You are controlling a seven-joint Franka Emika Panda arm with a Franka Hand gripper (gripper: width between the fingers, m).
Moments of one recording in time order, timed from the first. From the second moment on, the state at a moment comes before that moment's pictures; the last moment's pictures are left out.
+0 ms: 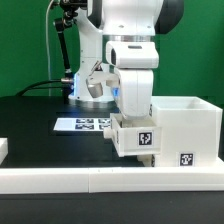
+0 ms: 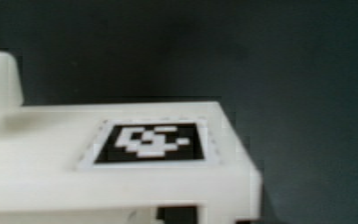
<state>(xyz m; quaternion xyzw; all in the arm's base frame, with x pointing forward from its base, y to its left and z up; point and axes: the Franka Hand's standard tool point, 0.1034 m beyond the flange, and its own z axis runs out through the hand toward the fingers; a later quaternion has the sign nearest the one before) 0.548 0.016 0.056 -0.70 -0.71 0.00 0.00</state>
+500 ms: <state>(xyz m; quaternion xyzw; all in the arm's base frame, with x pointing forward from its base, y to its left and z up) 0.548 0.016 0.056 -0.70 -0.71 0.00 0.00</state>
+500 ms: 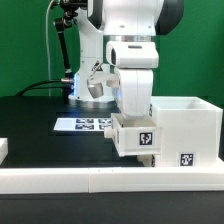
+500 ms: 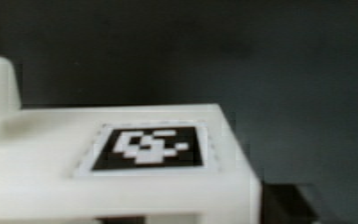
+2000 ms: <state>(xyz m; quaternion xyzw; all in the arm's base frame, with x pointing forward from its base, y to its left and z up) 0.573 -0.058 0.084 -0.69 -0.72 -0.02 0.05</state>
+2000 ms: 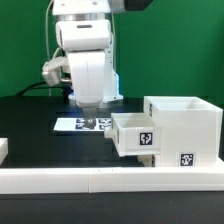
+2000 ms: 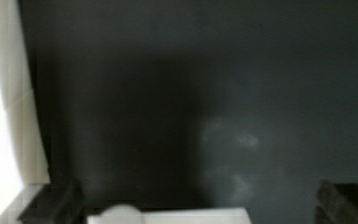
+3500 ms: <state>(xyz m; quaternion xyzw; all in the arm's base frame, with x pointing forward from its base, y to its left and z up) 0.596 -0.024 0.067 -0.72 -0.68 -0.05 0.12</state>
